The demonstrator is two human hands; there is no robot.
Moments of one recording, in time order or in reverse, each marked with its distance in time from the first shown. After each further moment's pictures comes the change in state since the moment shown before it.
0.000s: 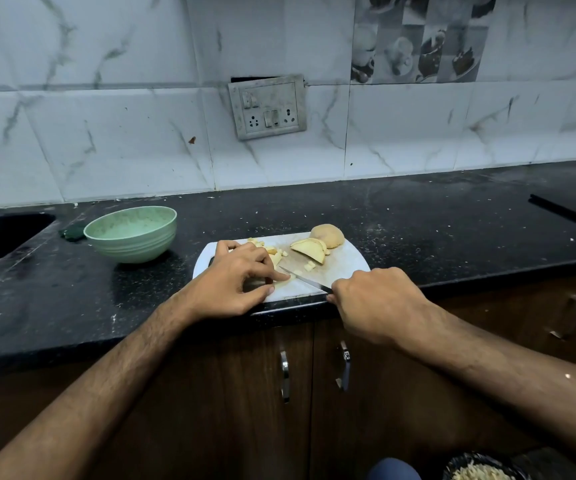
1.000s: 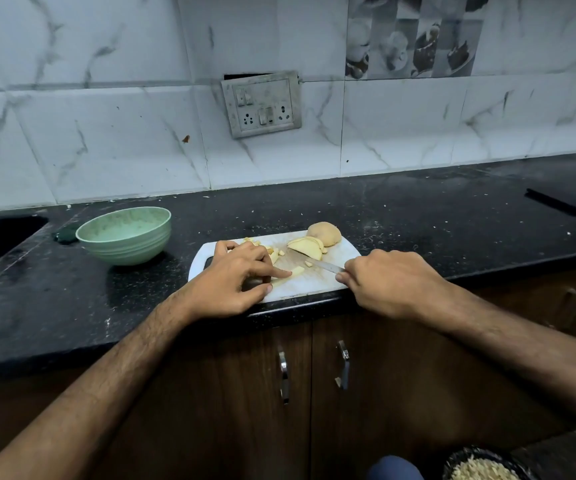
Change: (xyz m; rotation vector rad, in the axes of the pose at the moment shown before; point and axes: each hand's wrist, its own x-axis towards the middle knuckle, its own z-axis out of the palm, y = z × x) left_hand 0.006 0.004 -0.004 0.011 -0.115 -0.035; right_hand 0.007 0.026 -0.008 0.090 -0.052 0.093
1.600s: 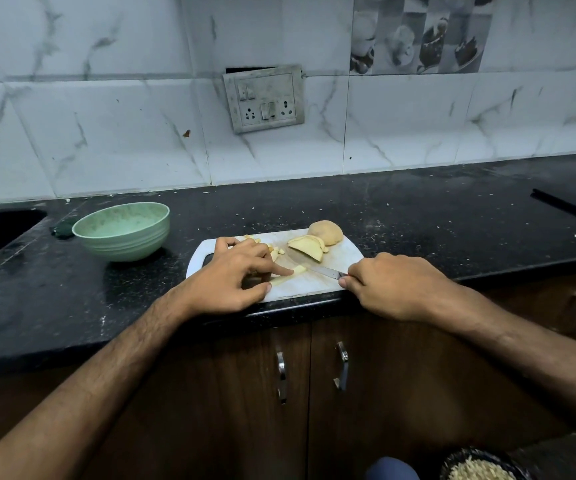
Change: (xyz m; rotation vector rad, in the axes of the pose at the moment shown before) left_hand 0.005 -0.002 0.002 -0.015 -0.014 -0.010; right_hand 0.004 0.005 0.002 0.108 -0.113 0.030
